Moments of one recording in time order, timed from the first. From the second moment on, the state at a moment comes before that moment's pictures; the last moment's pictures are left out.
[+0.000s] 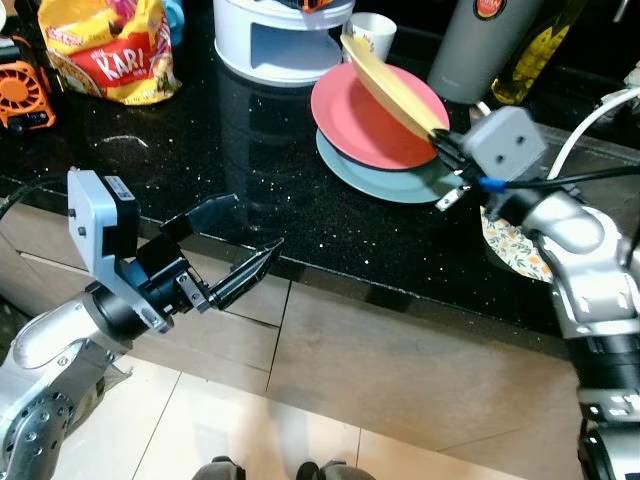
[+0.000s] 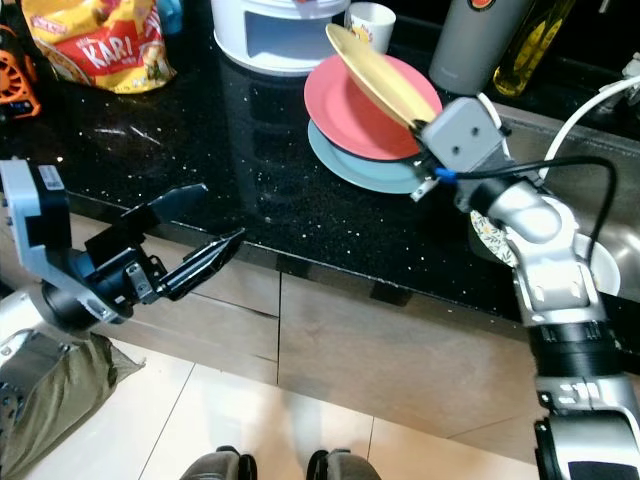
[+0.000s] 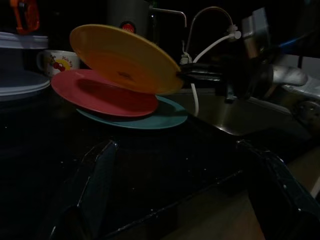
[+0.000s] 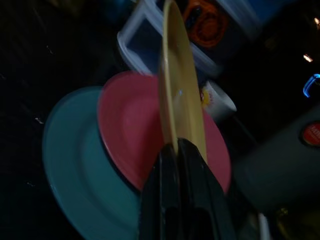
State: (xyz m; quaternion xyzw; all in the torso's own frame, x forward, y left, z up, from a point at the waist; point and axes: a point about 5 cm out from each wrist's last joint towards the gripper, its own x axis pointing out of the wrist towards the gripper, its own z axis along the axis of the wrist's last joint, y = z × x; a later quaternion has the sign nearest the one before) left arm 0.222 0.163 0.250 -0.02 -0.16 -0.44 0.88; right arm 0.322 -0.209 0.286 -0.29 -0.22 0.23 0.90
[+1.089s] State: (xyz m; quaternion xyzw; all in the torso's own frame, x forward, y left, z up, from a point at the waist) left arm 0.234 0.164 0.260 -0.01 -0.17 -0.46 0.87; right arm 0.281 -0.193 0.291 0.03 -0.27 0.39 0.88
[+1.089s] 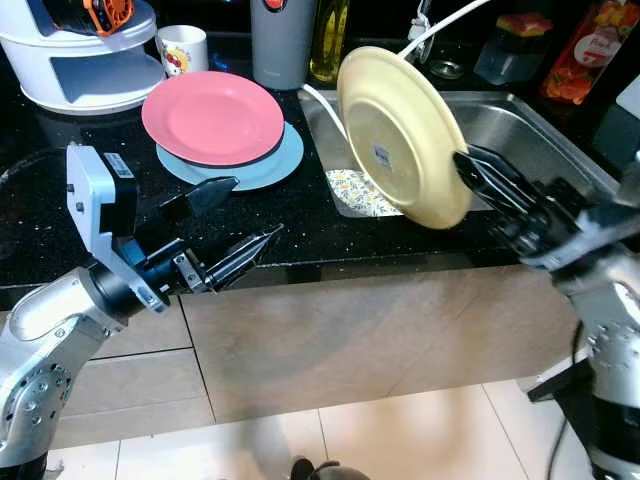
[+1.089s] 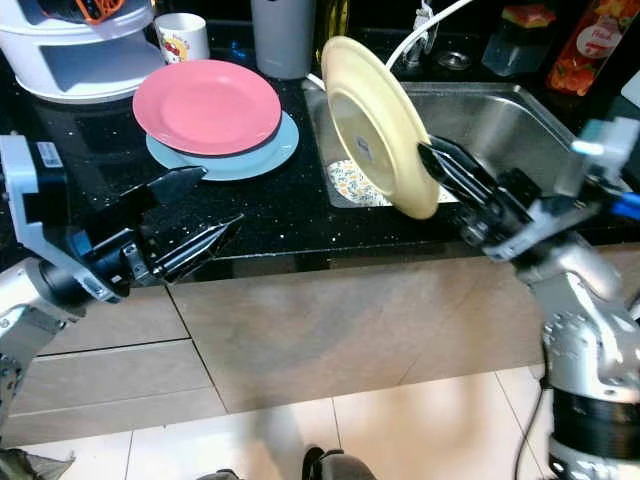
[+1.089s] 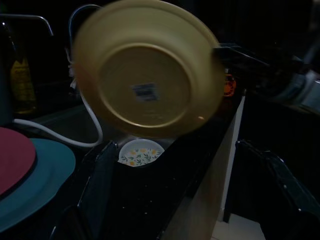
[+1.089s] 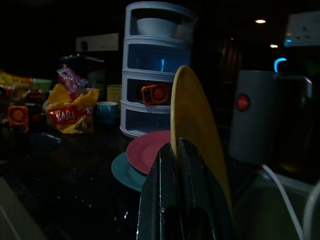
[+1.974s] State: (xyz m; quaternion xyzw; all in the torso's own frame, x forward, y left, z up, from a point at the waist) left arm 0.215 0.154 0.256 -0.02 -0.15 -0.47 0.87; right arm 0.371 -0.199 0.351 -0.21 -0.16 0.17 0.95
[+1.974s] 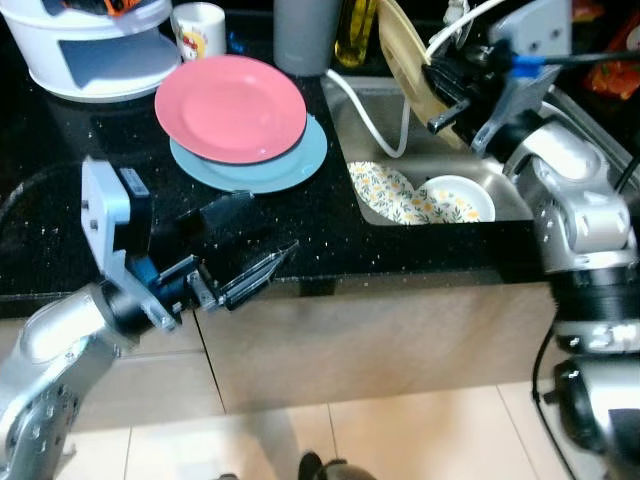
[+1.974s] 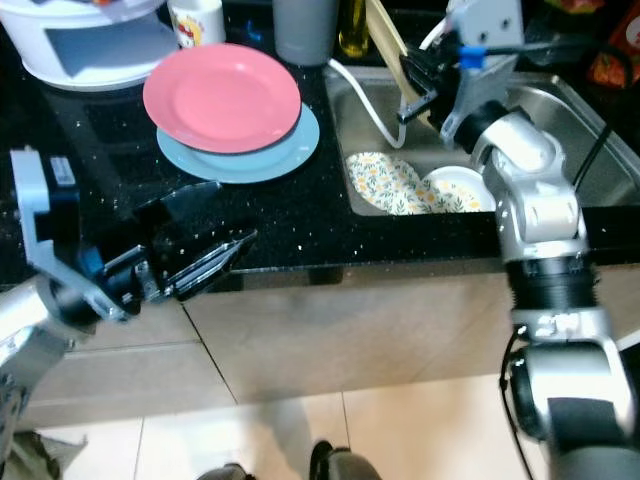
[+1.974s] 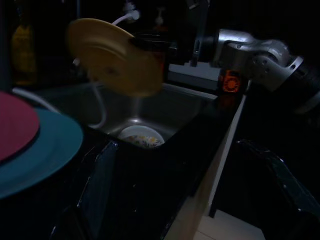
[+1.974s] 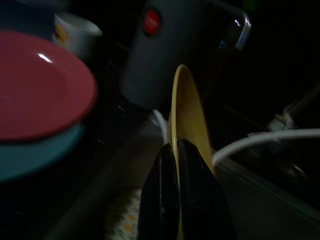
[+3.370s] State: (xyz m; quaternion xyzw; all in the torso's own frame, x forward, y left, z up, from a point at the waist) left arm 0.199 0.151 0.274 -0.01 -0.13 -0.48 0.87; right arm 0.420 -0.190 0.267 -0.43 0.14 0.15 0.88
